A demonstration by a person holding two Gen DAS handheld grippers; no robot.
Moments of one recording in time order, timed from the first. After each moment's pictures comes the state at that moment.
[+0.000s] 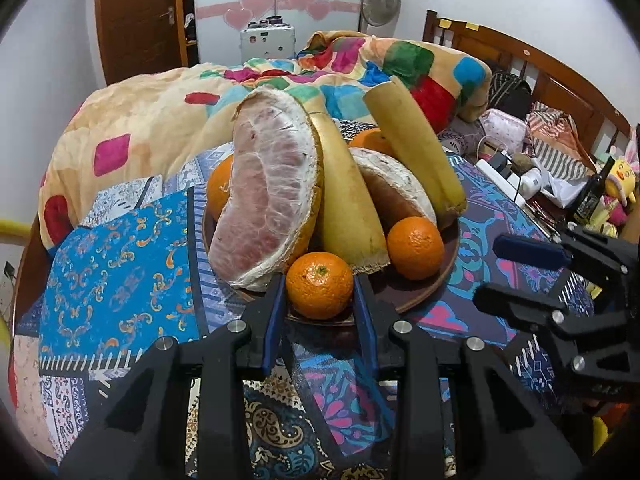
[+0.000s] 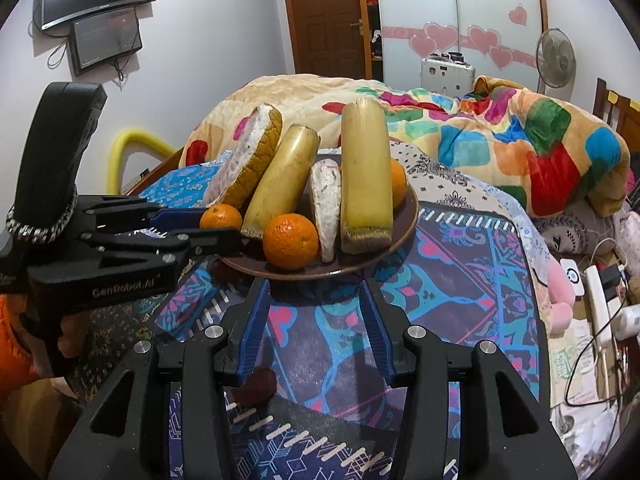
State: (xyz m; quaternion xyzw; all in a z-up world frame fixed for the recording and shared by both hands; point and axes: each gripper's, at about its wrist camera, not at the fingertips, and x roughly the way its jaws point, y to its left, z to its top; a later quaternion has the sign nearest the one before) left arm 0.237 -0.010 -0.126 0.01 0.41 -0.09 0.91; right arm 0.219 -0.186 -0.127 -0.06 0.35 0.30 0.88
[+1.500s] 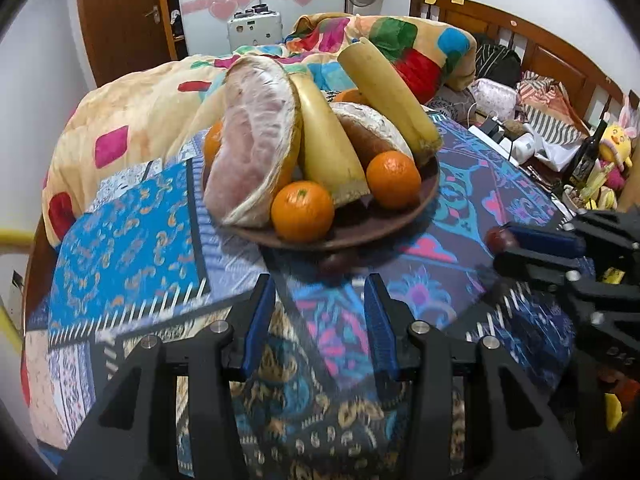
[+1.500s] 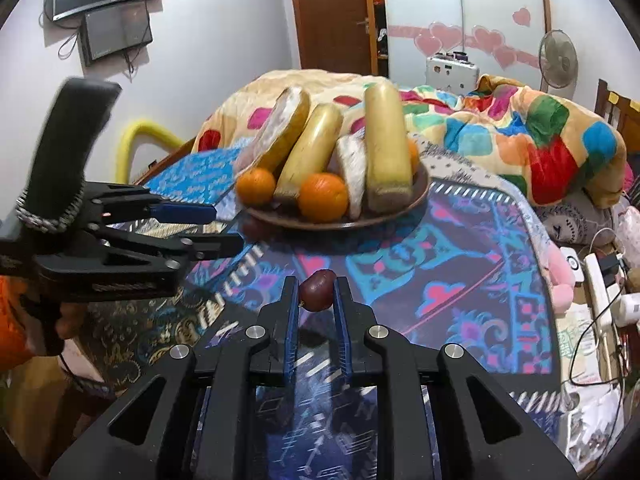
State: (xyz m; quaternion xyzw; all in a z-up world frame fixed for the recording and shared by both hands) left arm 0.207 -0.018 -0.134 0.05 0.43 -0.10 0.89; right arm 0.179 -0.192 -0.128 -0.07 0.35 0.30 0.88
